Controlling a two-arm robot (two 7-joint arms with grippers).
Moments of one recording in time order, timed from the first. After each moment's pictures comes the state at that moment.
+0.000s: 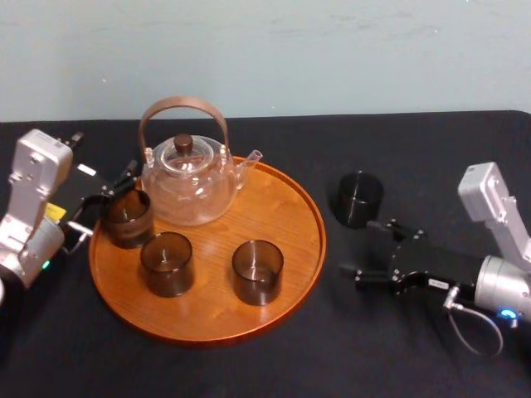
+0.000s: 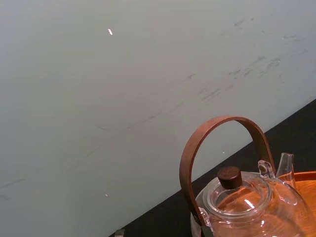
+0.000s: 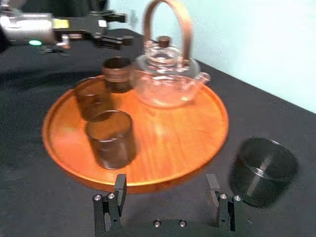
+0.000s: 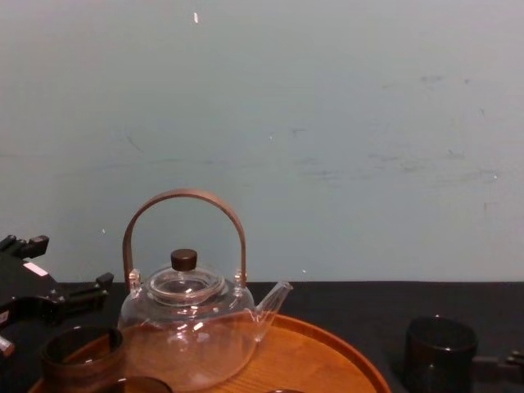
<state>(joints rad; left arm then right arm) -0.20 0.60 0.45 -1.41 -0.25 -0.12 0.03 0.11 0.72 -0.46 -1.57 0.52 0.06 0.59</state>
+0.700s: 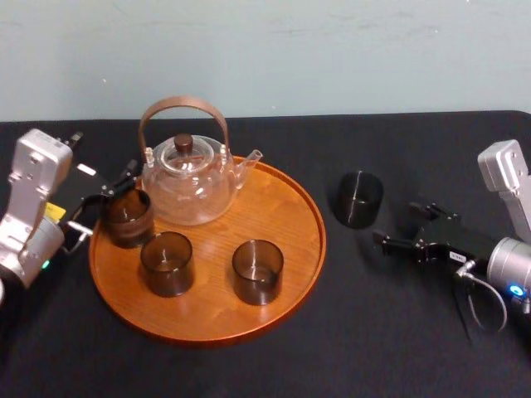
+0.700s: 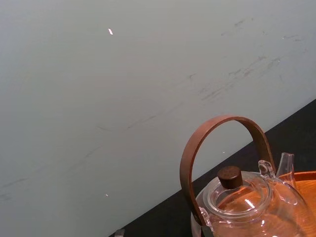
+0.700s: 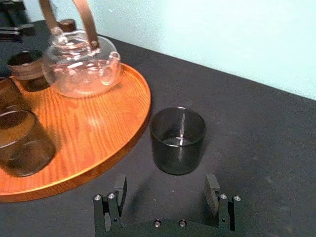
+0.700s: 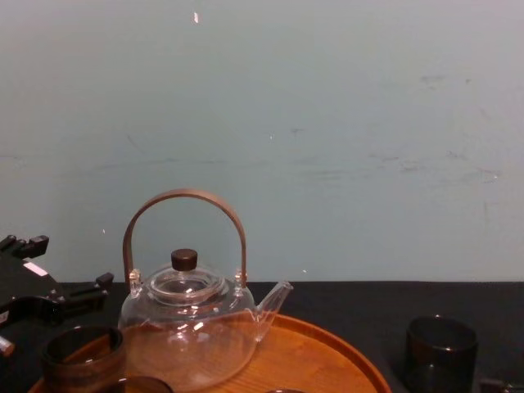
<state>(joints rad) -0.20 0.60 0.45 -1.41 -0.25 -0.12 0.03 0.13 0.64 -0.37 -1.47 0.52 0.18 0.45</state>
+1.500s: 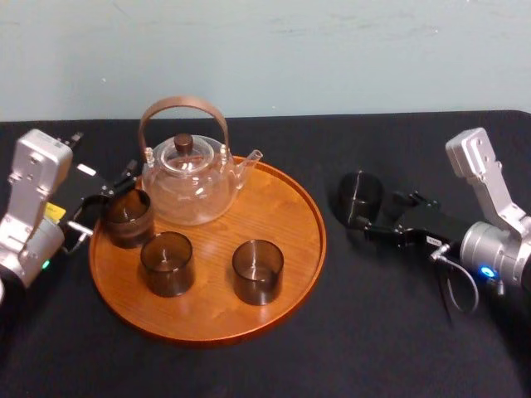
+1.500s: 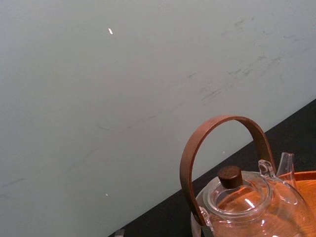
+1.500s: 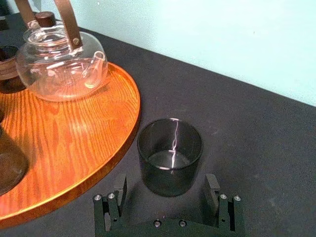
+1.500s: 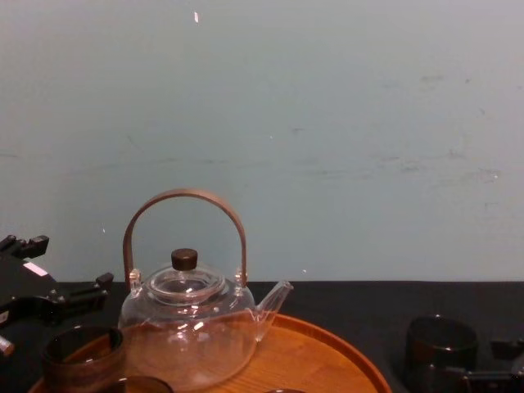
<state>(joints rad) -0.20 0.60 0.45 -1.41 -0.25 -0.12 0.03 0.24 0.55 -0.39 -1.36 0.42 0.20 0.44</state>
